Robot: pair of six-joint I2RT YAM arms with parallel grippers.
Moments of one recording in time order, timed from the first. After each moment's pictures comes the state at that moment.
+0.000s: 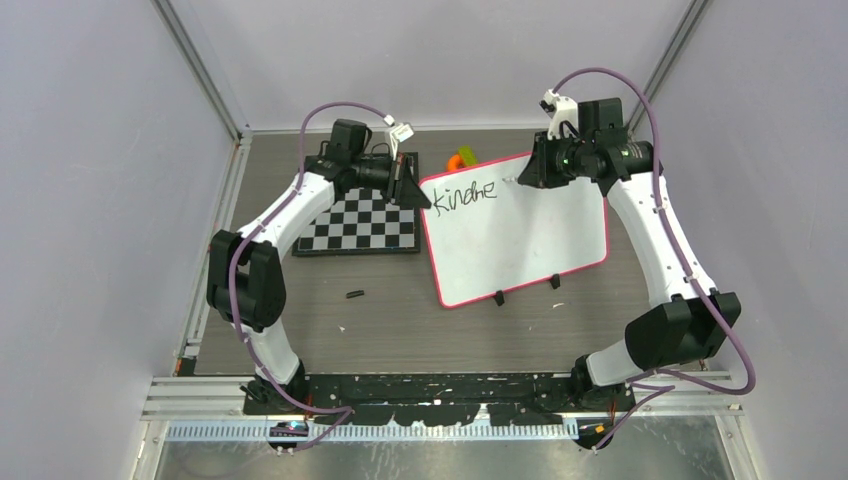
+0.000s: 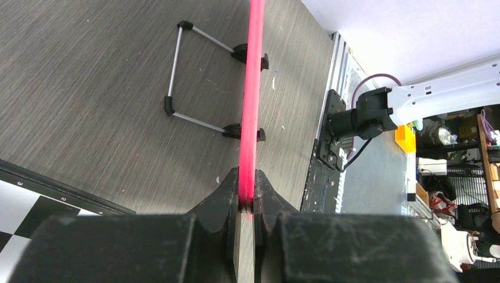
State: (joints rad) left arm -0.36 1.77 1.48 -0.38 1.04 -0.13; right arm 0.15 1.48 1.59 -0.86 -0.39 0.02
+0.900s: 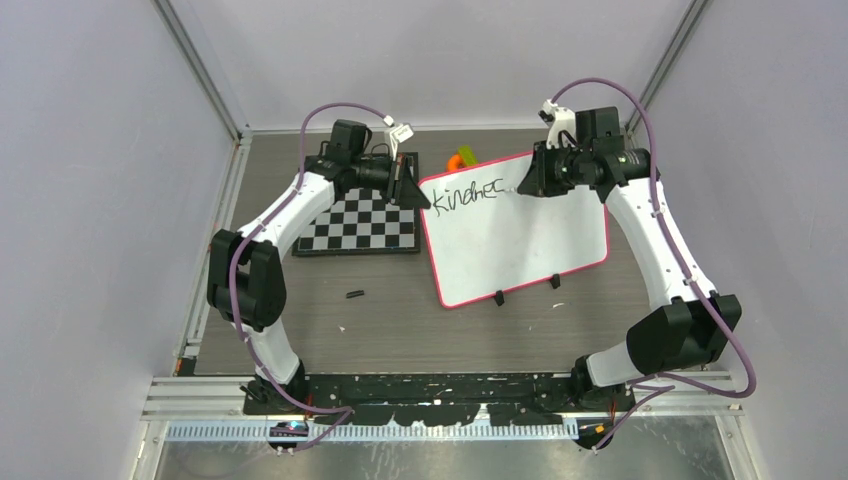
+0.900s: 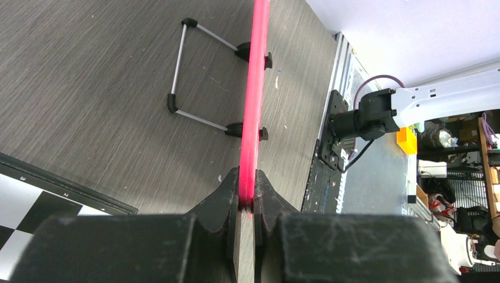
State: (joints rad) left arm -0.36 1.77 1.48 -0.39 1.02 -0.13; right arm 0.16 1.46 1.52 -0.85 -0.39 0.05
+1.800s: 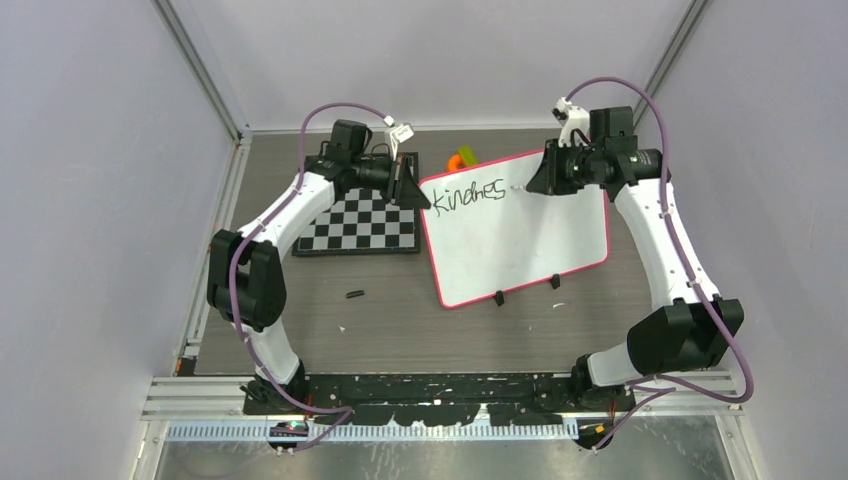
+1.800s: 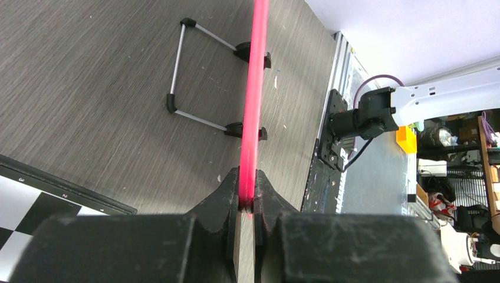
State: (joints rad) left arm -0.36 1.77 1.48 -0.39 1.03 -0.13; right arm 0.11 1.45 1.52 -0.86 -0.43 0.04
